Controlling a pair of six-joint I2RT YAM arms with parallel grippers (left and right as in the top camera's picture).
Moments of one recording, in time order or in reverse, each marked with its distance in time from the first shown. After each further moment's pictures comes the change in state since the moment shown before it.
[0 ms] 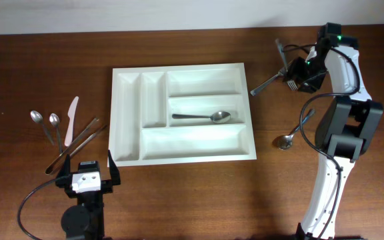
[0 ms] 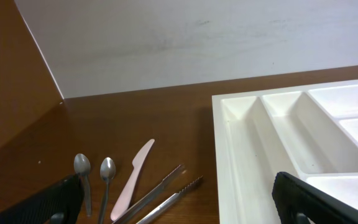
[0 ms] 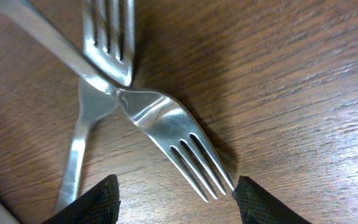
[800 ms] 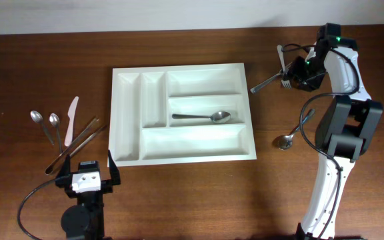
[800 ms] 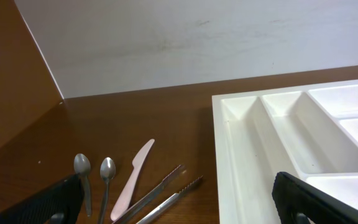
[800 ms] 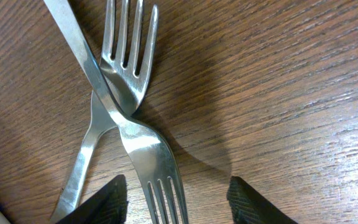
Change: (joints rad) left arm 0.000 0.000 0.000 0.000 0.000 0.000; right arm 0.000 0.000 -0.009 0.052 0.000 0.003
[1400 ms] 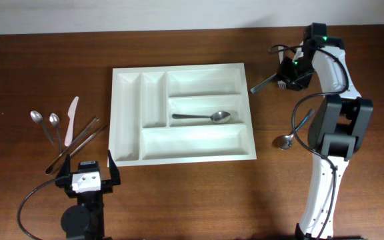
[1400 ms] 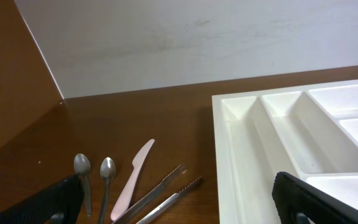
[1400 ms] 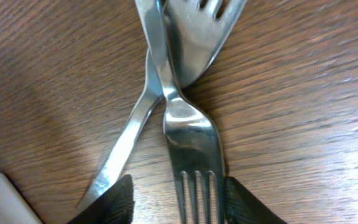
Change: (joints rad) left arm 0.000 0.000 0.000 0.000 0.000 0.000; right arm 0.066 0.000 -0.012 0.001 -0.021 -0.002
